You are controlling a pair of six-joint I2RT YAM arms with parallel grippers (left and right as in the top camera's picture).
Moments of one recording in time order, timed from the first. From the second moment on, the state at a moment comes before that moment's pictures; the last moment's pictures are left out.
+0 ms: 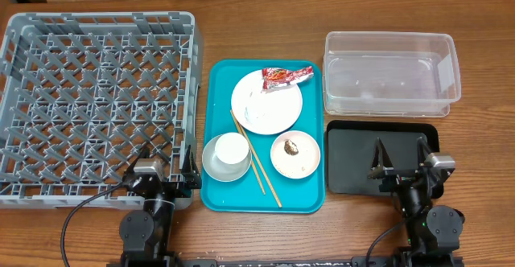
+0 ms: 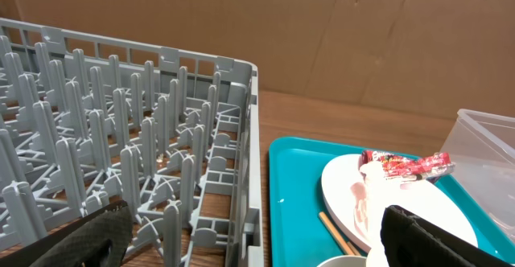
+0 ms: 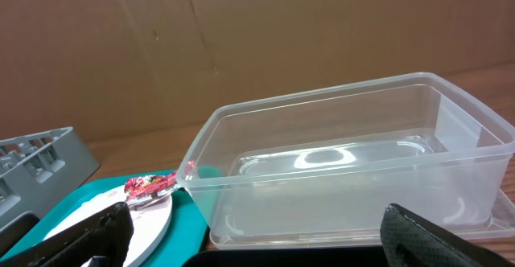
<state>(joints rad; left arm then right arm) -0.01 0.01 0.01 -0.07 0.04 -0.20 0.03 0.02 0.02 -0.03 -0.06 0.24</state>
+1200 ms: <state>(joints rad) -0.01 0.01 0.01 -0.07 0.04 -0.20 0.03 0.02 0.02 -0.03 -0.06 0.24</state>
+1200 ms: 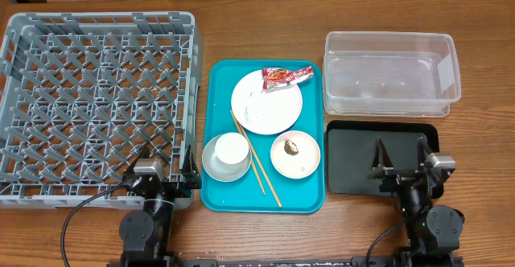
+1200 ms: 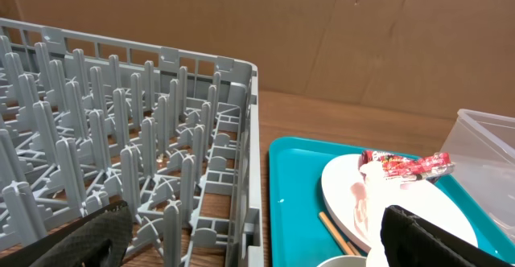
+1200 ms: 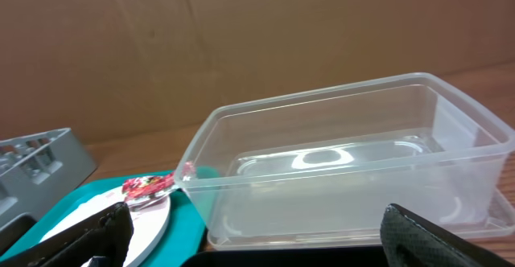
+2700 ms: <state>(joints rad) -0.01 0.95 0.93 -1.01 0.02 -0.20 0.18 1.31 1.36 -0.91 -0.26 0.16</state>
